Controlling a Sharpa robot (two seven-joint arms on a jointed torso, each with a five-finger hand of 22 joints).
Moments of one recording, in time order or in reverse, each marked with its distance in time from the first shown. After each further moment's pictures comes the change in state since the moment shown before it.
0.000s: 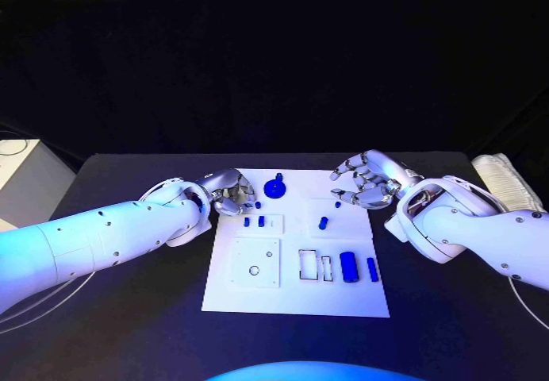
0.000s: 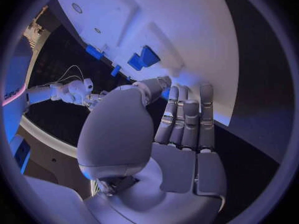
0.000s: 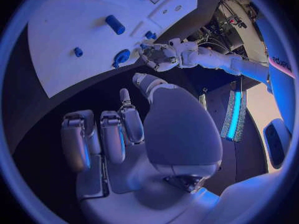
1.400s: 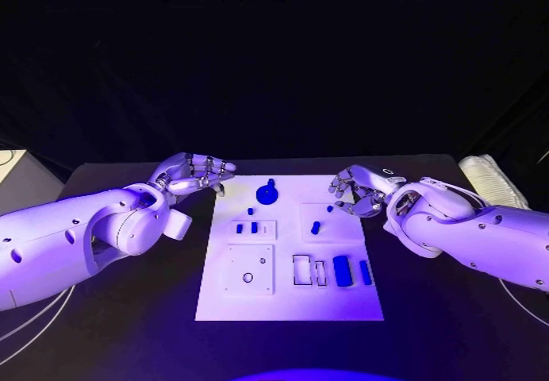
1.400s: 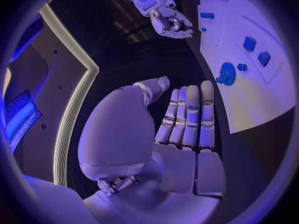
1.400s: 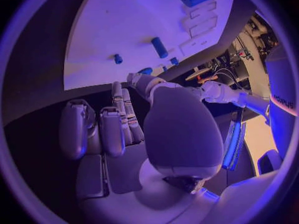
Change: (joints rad) left arm 0.009 -0.258 0.096 0.307 0.974 0.112 0.206; left_hand 0.017 0.023 -0.065 0.040 0.000 -0.059 0.011 0.022 -0.057 0.021 -0.002 0.023 -0.021 -0.141 0.002 -0.237 -0.245 0.000 -0.013 0.005 -0.144 -0.098; right arm -0.031 0.058 -0.001 -0.163 -0.302 0.110 -0.028; right_hand 0.010 -0.026 0.139 -0.093 -0.068 0.018 -0.007 0.013 0.002 -0.325 0.011 -1.184 -1.039 -0.002 -0.002 -0.157 0.001 0.040 -0.005 -0.006 -0.260 0.000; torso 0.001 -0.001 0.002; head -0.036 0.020
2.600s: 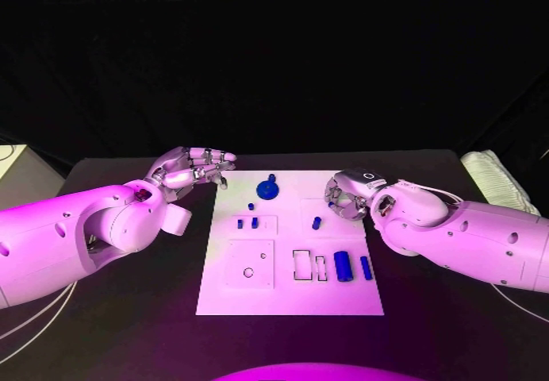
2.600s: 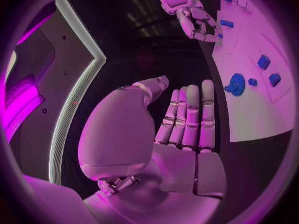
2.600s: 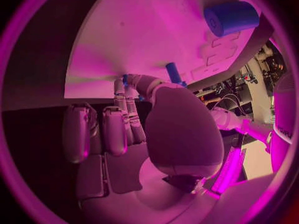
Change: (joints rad) left arm 0.000 -0.028 0.000 0.045 0.108 0.036 0.038; left_hand 0.000 0.000 -0.029 0.007 0.000 -0.022 0.010 0.005 -0.005 -0.004 0.004 -0.007 -0.006 0.003 0.004 -0.017 0.000 0.000 0.018 0.003 -0.027 -0.023; right arm -0.037 0.098 0.001 -0.079 -0.202 0.070 -0.106; right_hand 0.001 0.037 0.048 -0.037 -0.002 0.105 -0.044 0.021 0.033 0.157 -0.036 -0.071 -0.113 0.002 -0.024 -0.013 -0.026 0.000 0.005 -0.027 0.041 0.001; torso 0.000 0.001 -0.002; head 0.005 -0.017
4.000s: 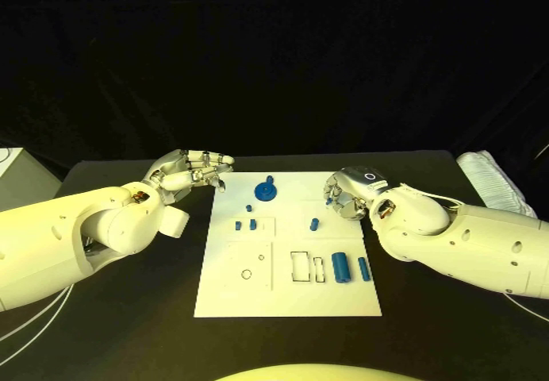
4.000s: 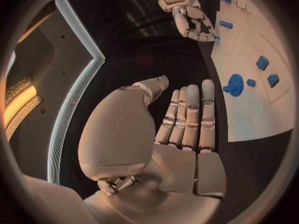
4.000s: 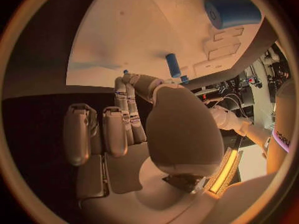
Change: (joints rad) left arm 0.000 0.002 0.000 -0.004 0.001 0.005 -0.020; left_hand 0.004 0.004 -0.008 0.003 0.000 -0.011 0.004 0.000 -0.002 -0.004 0.004 0.000 -0.002 0.003 0.004 -0.004 0.002 0.000 0.004 -0.003 -0.011 -0.006; right arm -0.009 -0.031 0.002 0.066 -0.073 -0.089 -0.081; right_hand -0.027 0.023 0.053 -0.057 0.000 0.041 0.005 0.008 0.047 0.083 -0.003 -0.043 -0.018 -0.003 -0.003 -0.006 -0.014 0.000 0.000 0.000 0.045 0.000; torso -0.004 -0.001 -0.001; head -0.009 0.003
